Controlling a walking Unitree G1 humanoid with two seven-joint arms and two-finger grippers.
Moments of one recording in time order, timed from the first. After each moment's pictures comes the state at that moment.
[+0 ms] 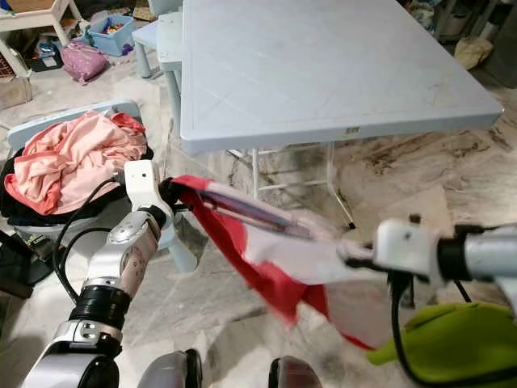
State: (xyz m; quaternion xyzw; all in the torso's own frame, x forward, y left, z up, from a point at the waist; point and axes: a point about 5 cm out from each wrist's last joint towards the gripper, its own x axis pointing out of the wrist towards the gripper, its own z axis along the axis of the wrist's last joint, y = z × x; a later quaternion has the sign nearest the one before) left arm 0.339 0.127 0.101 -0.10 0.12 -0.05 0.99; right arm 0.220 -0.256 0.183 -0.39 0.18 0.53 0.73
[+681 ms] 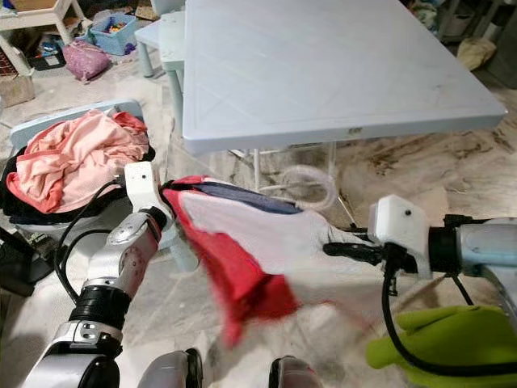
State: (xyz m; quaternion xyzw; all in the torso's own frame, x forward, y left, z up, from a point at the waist) left arm 0.337 0.125 0.097 -0.12 0.13 -0.06 0.98; right arm 0.226 -0.235 0.205 -0.27 0.12 0.55 0.78
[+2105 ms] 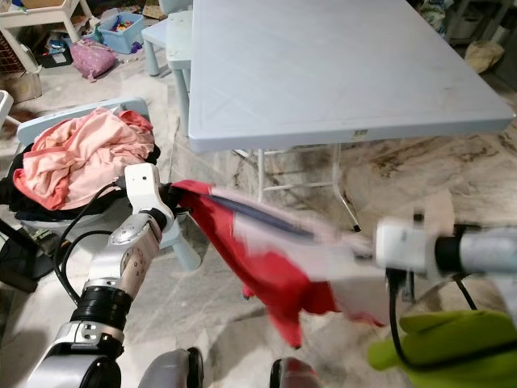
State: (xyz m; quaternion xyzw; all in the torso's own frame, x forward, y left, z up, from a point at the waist) left arm 0.337 0.126 0.096 -0.11 0.14 -0.04 0.98; right arm 0.234 -0.270 0.168 -0.45 0.19 0.50 0.72
